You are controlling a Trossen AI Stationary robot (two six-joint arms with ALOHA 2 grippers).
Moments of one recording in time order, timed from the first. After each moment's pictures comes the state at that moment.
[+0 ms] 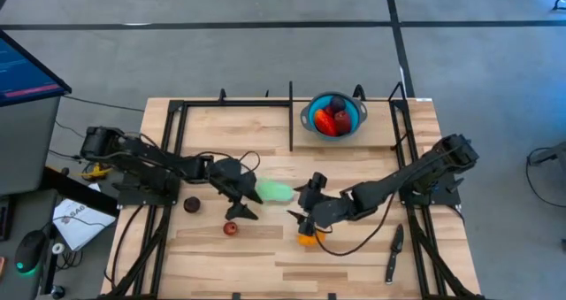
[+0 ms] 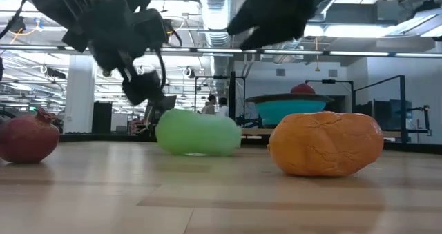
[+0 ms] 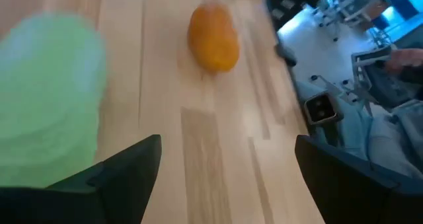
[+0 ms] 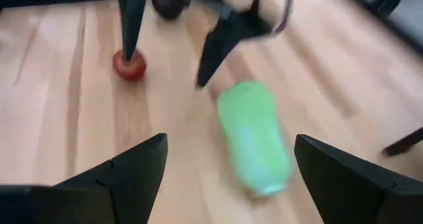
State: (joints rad) left arm -0.06 1.39 0.53 0.30 0.42 -0.40; right arm 0.42 1.67 1.09 -0.15 0.58 0.40
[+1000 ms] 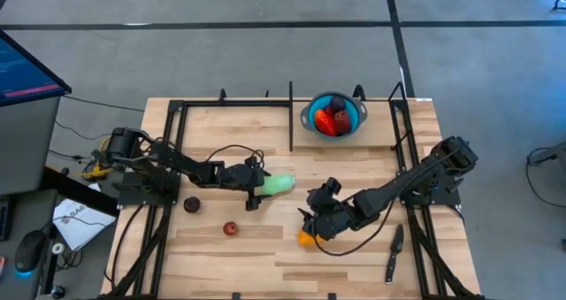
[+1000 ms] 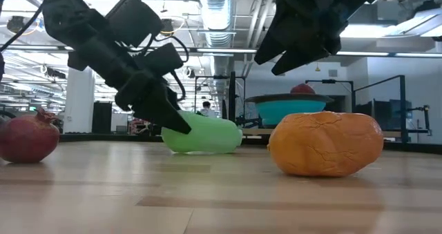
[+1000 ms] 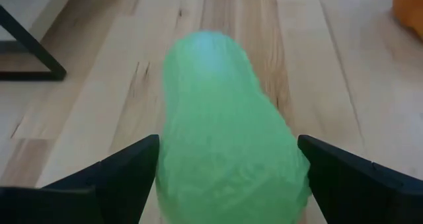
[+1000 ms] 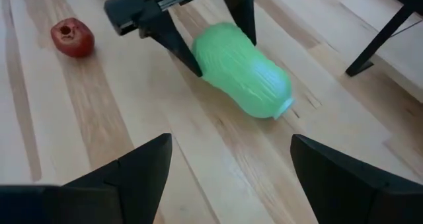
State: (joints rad) left arm -0.06 1.64 0.53 0.48 -0.17 0.00; right arm 0.48 1.69 1.09 -0.38 0.71 0.76
